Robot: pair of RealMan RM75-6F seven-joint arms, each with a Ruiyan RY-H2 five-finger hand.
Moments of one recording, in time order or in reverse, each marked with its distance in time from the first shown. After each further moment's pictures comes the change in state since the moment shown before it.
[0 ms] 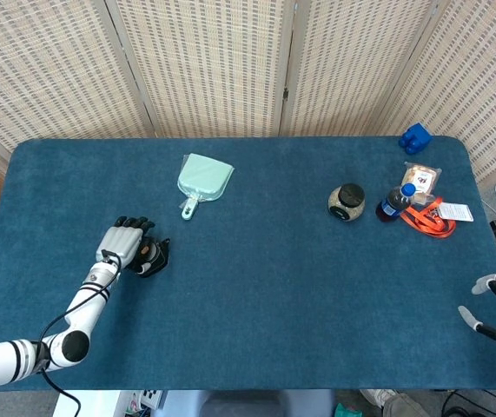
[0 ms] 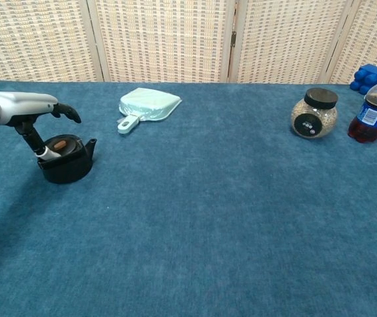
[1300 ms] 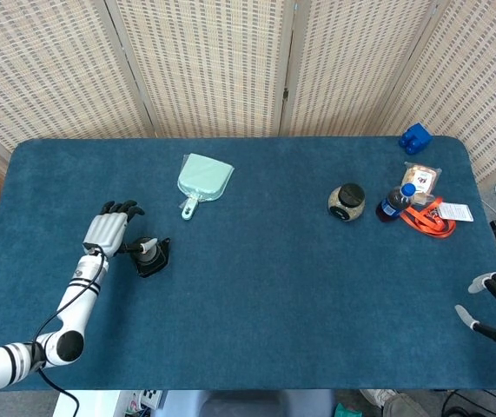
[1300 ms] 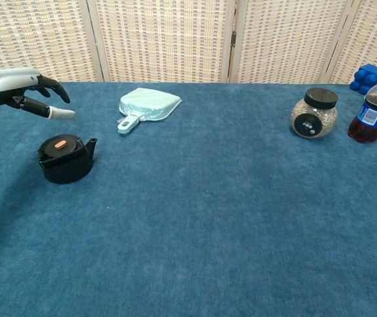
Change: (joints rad) left arm 0.090 -0.053 -0.106 0.106 0.135 0.046 -0.204; right arm 0.008 0.007 -0.001 -0.018 0.000 -0.012 -0.021
